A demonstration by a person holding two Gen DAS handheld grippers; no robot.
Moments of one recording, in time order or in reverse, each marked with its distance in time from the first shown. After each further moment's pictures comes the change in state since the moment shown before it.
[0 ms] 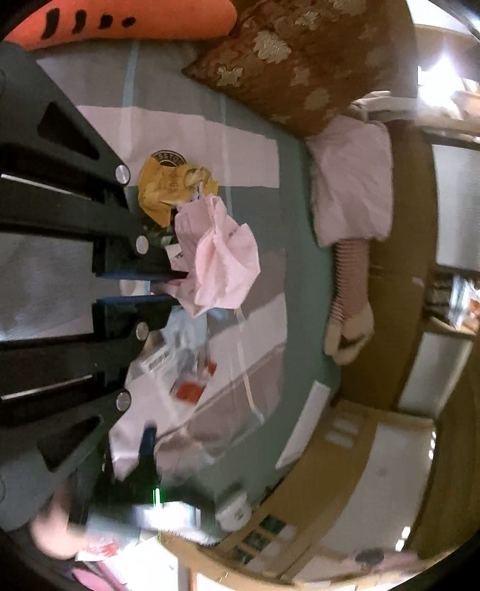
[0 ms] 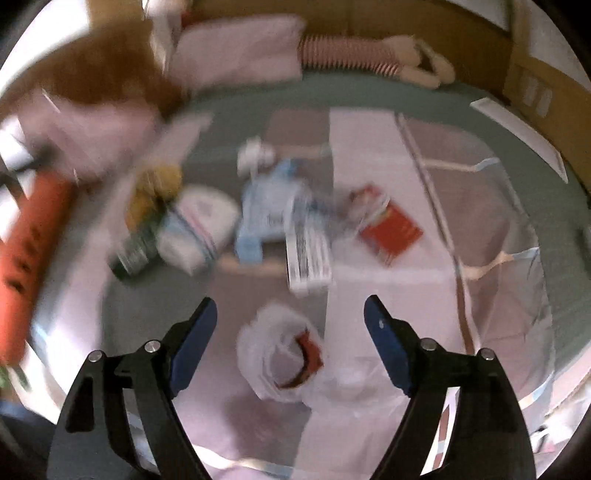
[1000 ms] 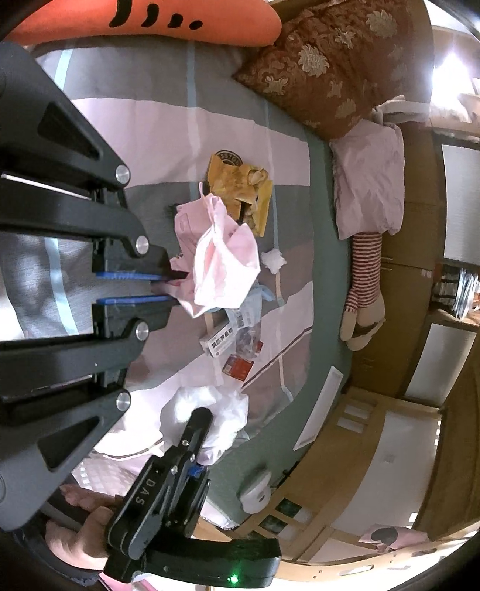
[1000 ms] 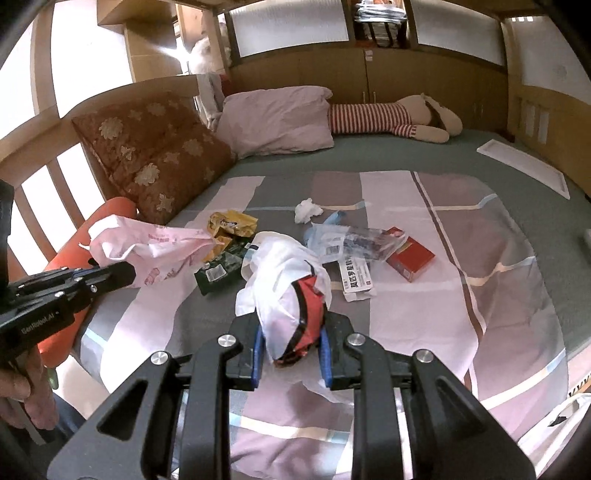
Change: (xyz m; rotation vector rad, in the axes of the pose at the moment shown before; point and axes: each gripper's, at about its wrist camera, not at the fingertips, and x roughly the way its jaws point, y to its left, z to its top) left arm -0.043 -0.007 -0.071 -0.009 0.045 -0.026; right arm -0.112 0.023 -0.053 0.067 -0.357 0.160
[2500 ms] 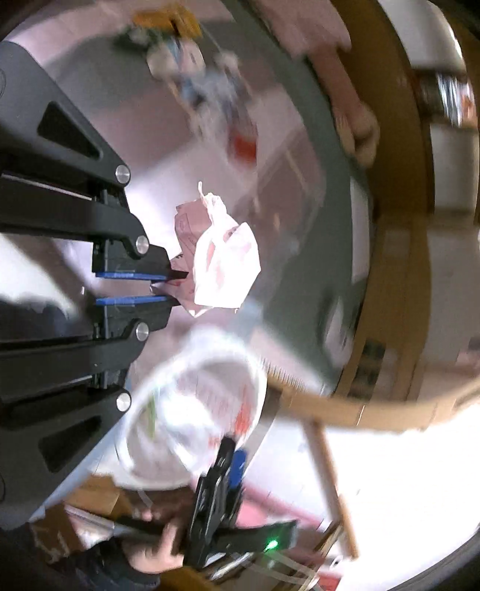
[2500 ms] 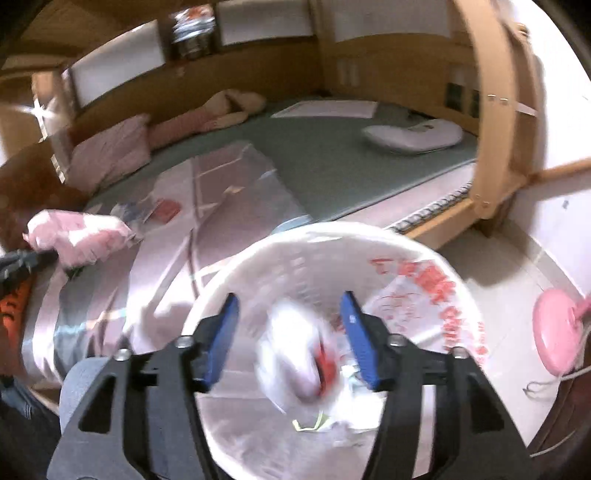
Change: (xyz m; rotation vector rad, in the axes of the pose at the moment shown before) left arm -0.007 -0.239 -0.047 0.481 0.111 -0.486; right arm -0.249 -0.191 -0.162 0.384 -0.088 -0.520
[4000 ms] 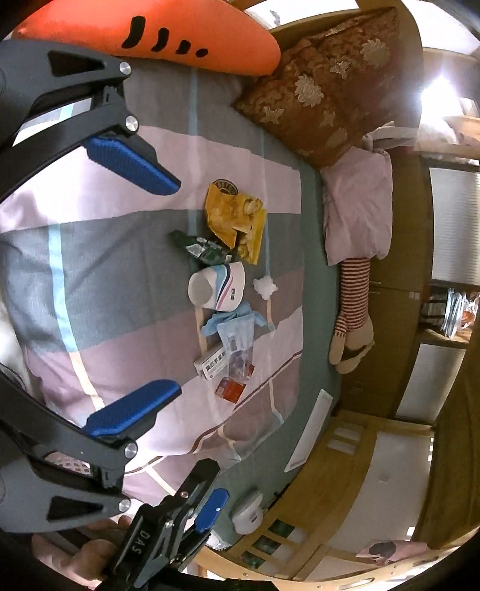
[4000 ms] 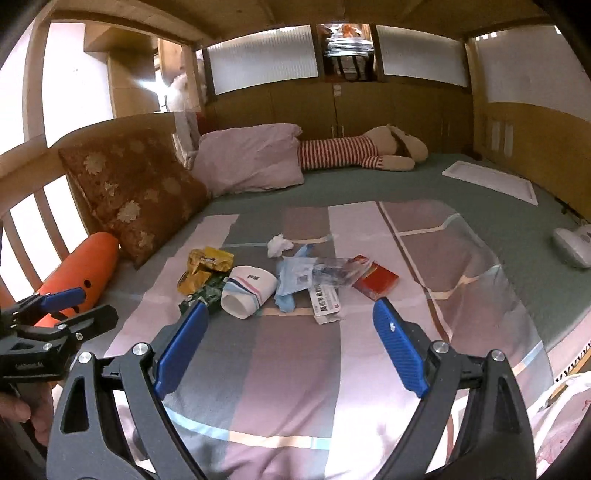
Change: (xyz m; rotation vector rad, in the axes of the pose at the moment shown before) left arm -0.113 0.207 -0.078 -0.481 -0.136 0.598; right arm 0.092 0.304 0.042 -0.292 -0.056 0.438
